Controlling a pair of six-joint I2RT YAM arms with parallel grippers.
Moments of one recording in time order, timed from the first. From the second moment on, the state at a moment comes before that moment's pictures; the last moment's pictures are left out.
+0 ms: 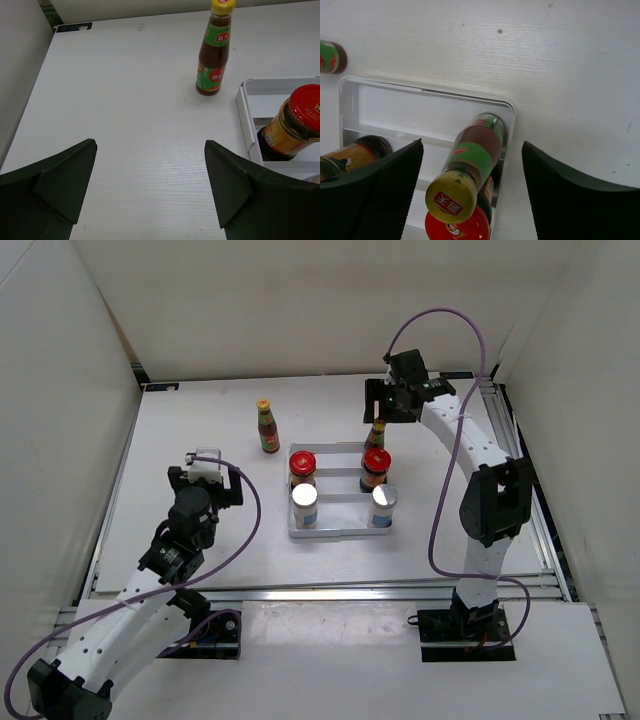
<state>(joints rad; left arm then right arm) -0.52 0.63 0.54 -0.07 -0.56 0.01 0.37 1.92 1.81 -0.72 -0.04 0.24</state>
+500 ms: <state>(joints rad) -0.49 1.19 1.07 -0.16 -0.44 -0.04 0.41 1.61 1.67 -0.61 0.08 0.25</state>
